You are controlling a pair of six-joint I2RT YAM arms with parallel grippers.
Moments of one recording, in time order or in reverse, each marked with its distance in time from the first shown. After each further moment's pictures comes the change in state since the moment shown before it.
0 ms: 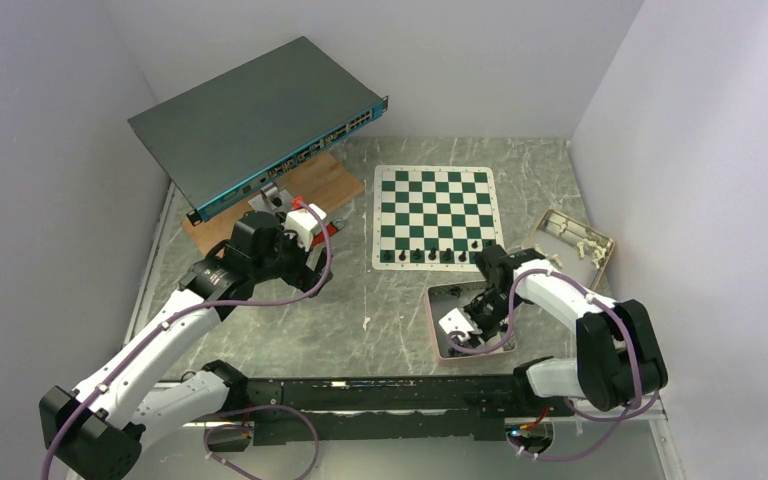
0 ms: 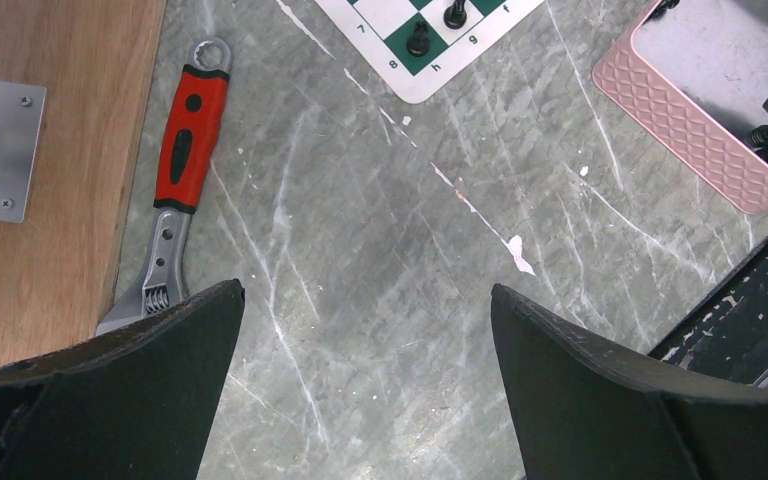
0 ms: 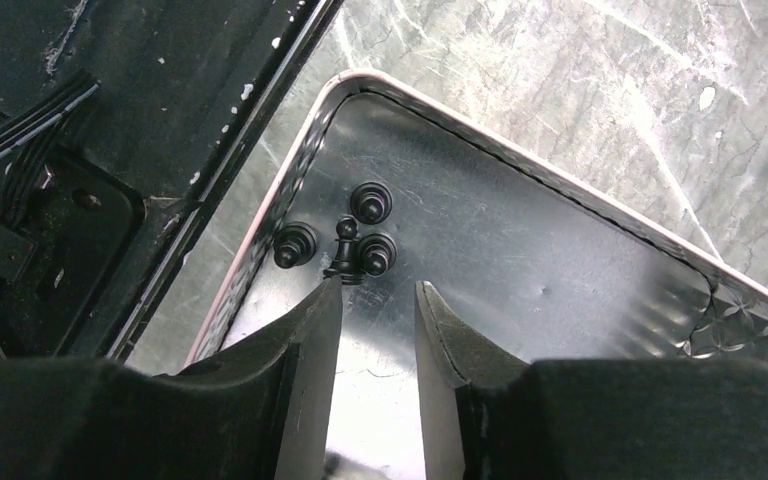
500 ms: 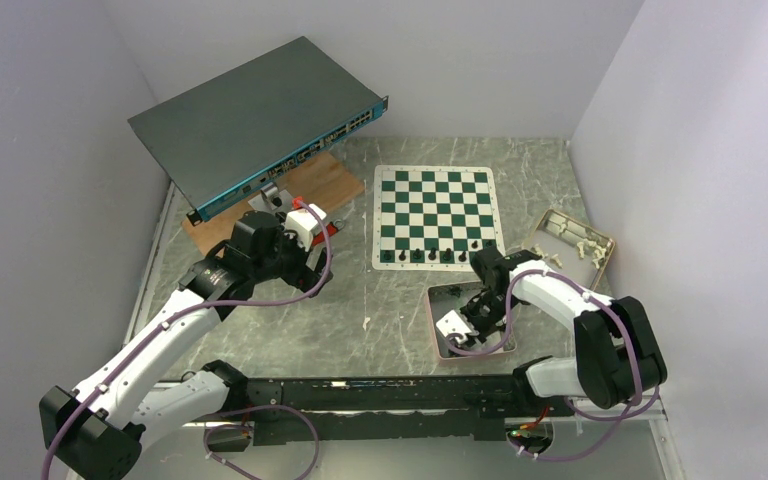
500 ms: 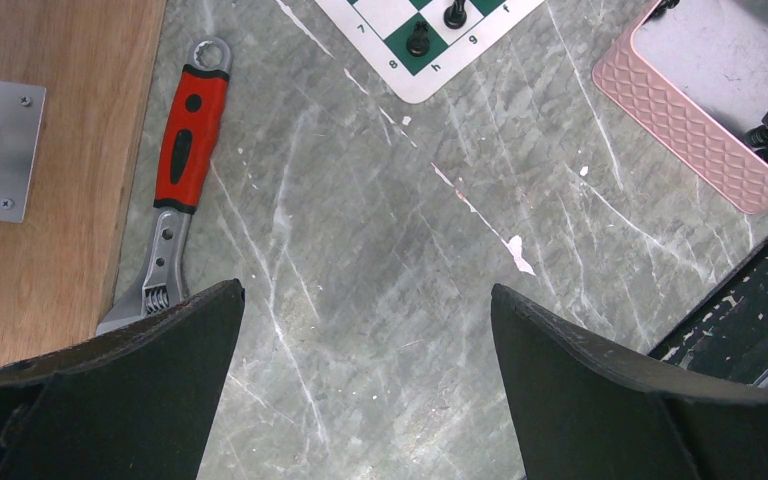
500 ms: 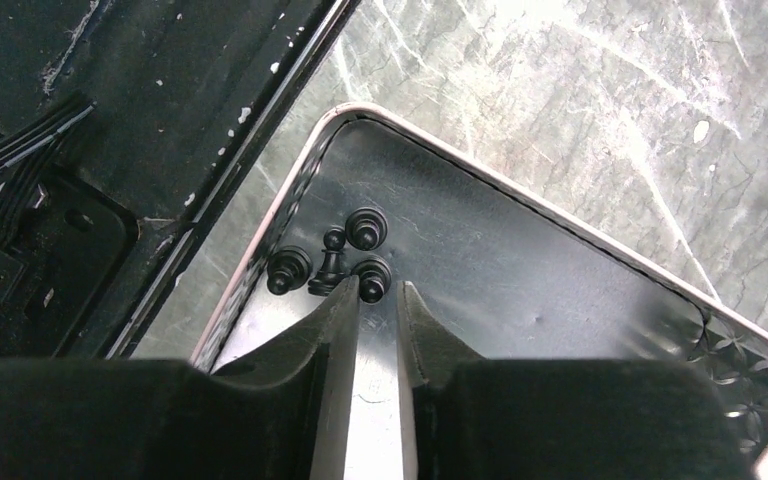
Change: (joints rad) left arm 0.000 0.000 0.000 0.000 0.000 0.000; right arm 0.039 0.013 -0.010 0.034 -0.024 0.012
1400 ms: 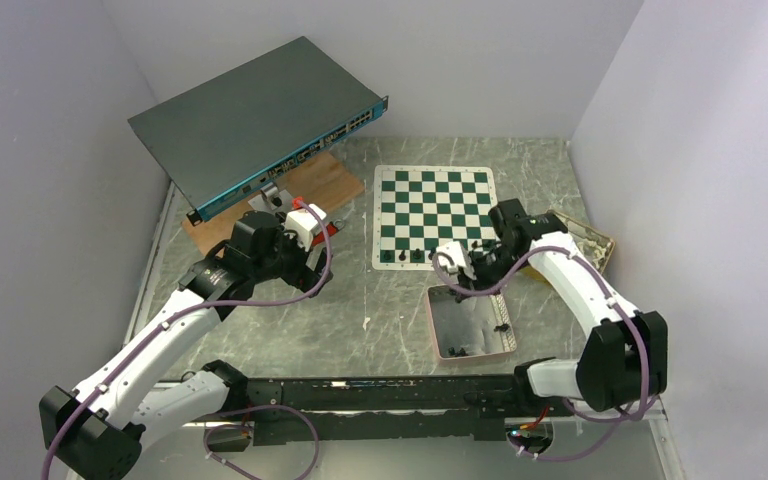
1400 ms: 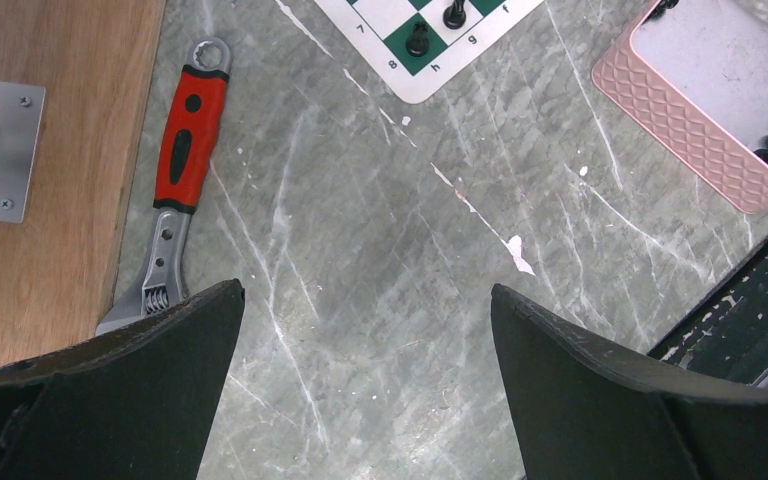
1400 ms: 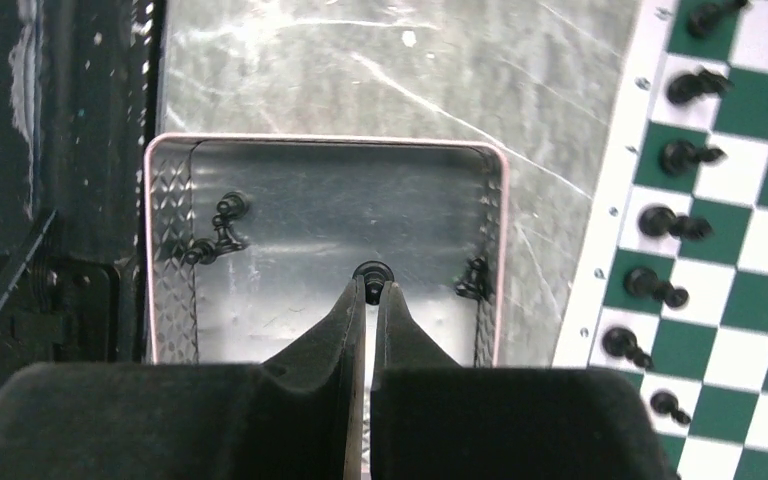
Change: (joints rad) left arm 0.000 0.000 0.000 0.000 0.001 0.000; right arm -0.113 -0.034 0.305 -0.092 -0.041 0.401
